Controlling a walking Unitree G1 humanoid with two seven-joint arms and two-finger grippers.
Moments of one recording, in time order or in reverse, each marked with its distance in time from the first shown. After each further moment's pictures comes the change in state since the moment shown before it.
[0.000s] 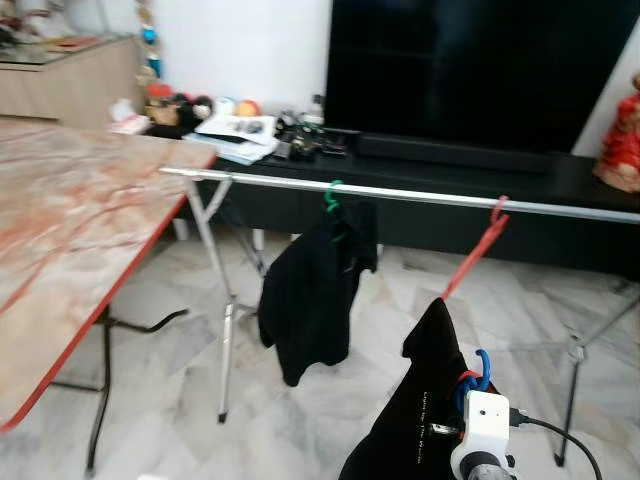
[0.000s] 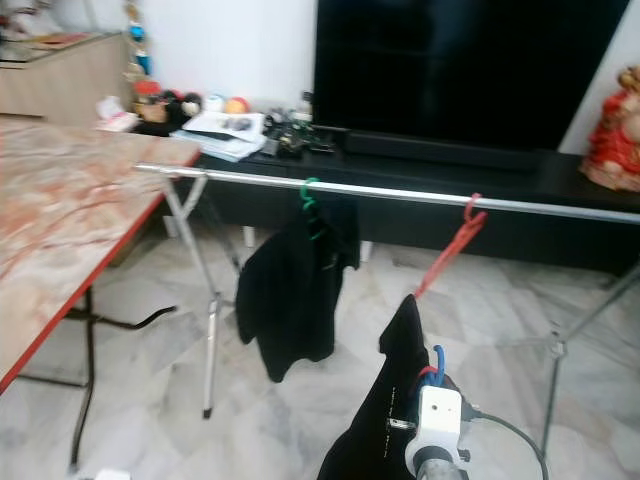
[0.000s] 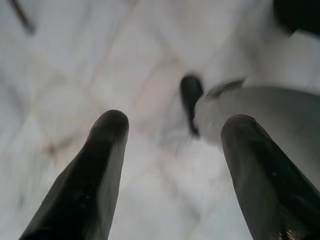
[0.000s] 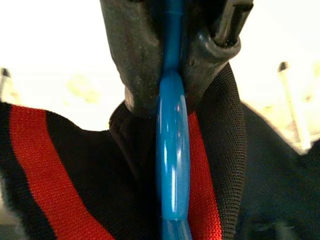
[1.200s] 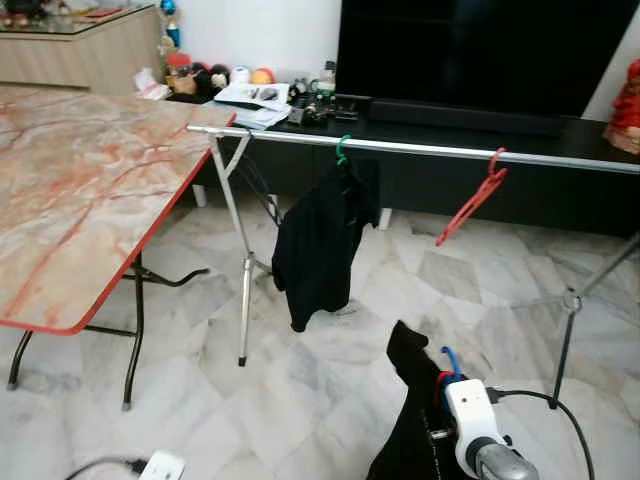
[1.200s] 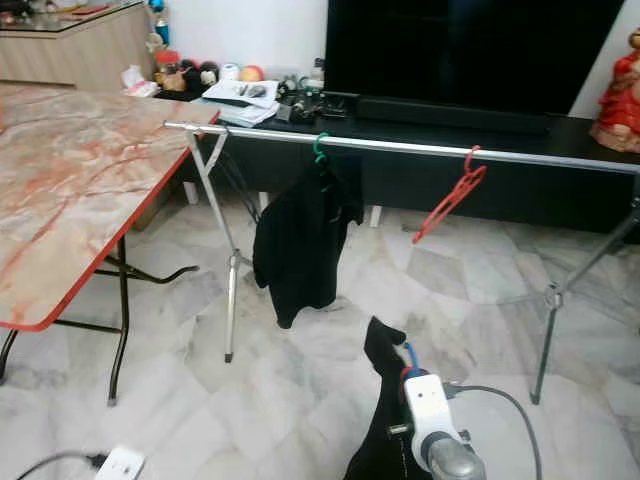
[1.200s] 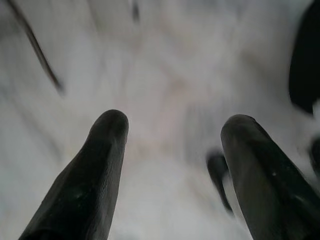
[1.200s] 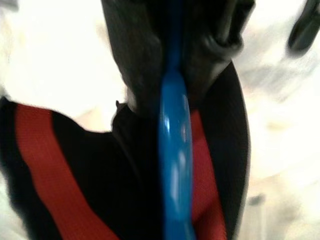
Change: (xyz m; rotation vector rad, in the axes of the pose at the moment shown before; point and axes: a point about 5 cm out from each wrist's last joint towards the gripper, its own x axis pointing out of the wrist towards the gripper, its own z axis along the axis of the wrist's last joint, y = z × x) left arm -0.004 -0.008 0.066 0.296 -0.380 0.015; right arm 0.024 -0.013 -0.001 -0.391 0.251 0.272
